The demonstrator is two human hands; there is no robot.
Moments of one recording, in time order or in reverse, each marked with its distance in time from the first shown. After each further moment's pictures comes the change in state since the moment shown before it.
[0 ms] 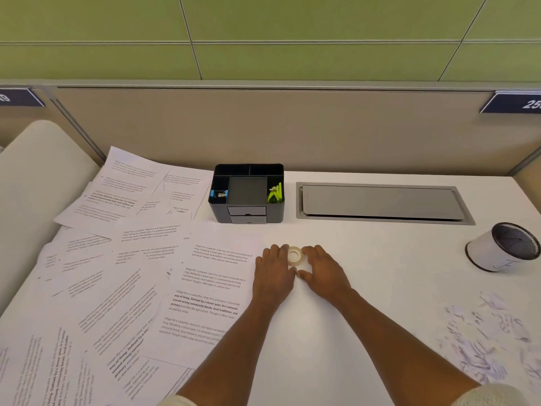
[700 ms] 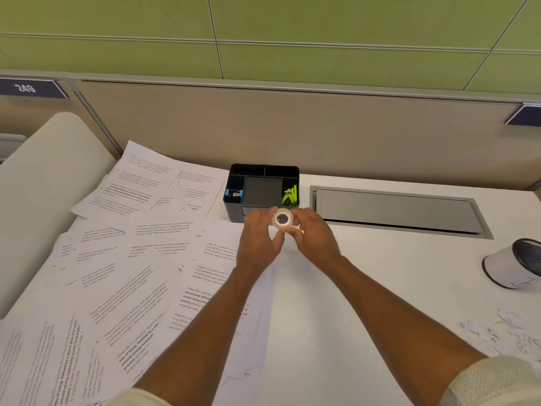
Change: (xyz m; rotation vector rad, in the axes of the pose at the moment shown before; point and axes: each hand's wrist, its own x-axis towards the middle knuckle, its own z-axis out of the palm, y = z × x) left_hand 0.038 -0.040 -0.074 -0.426 0.397 0.032; right_hand 0.058 -0.076 -0.041 0.256 0.276 -0.217
